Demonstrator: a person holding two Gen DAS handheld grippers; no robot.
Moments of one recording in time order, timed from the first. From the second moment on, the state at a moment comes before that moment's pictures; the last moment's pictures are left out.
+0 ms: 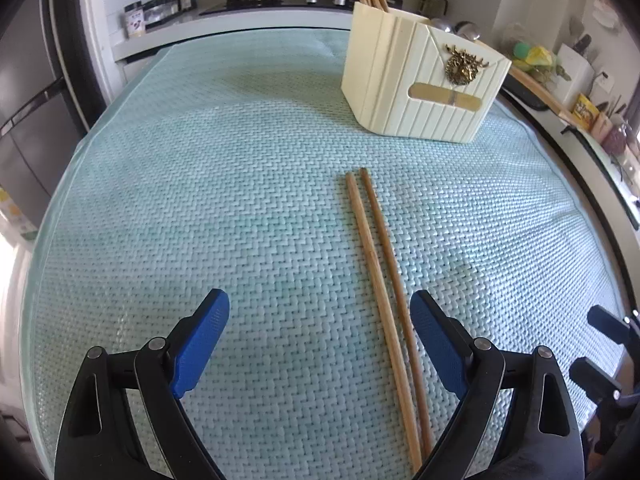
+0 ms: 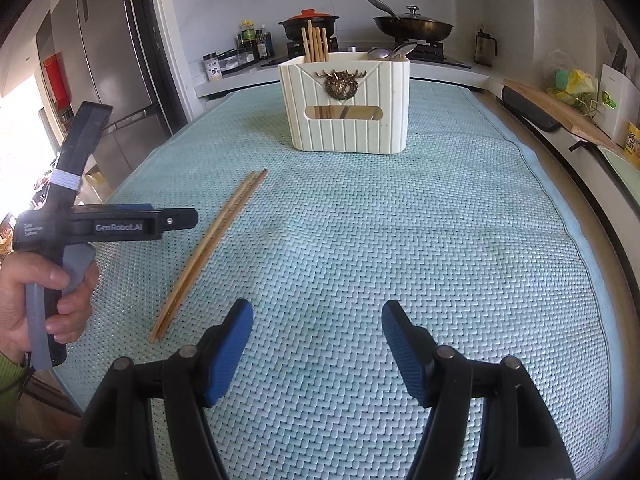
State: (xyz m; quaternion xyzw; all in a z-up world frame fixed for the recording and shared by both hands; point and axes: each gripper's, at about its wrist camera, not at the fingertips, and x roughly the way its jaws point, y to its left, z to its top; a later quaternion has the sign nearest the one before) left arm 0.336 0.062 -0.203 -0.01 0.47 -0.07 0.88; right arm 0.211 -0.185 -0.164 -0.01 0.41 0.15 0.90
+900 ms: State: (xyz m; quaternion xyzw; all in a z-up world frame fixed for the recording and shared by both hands) left arm 0.334 0.121 -0.219 -0.05 0.47 -0.04 0.88; right arm 0.237 -0.053 -0.200 -0.16 0.41 0.24 0.87
